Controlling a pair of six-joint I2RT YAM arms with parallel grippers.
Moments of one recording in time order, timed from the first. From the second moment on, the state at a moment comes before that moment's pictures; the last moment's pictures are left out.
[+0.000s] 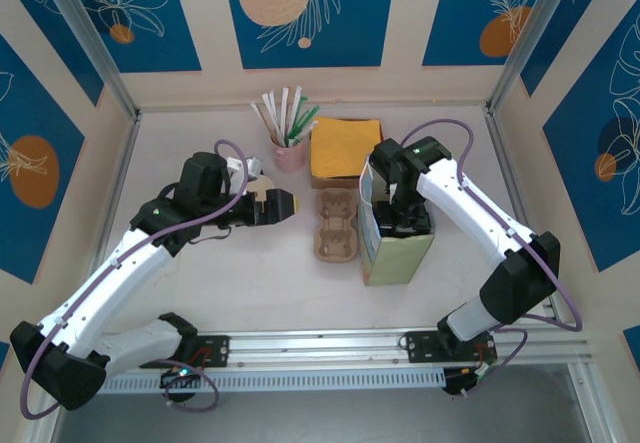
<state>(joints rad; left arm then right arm) -0.56 1.06 1.08 -0.66 0.49 -0.63 0.54 1.51 1.46 -1.61 -0.10 0.59</state>
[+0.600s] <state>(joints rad) -0.56 1.06 1.08 -0.66 0.49 -0.63 0.53 1.52 1.46 -1.59 -0.11 0.59</state>
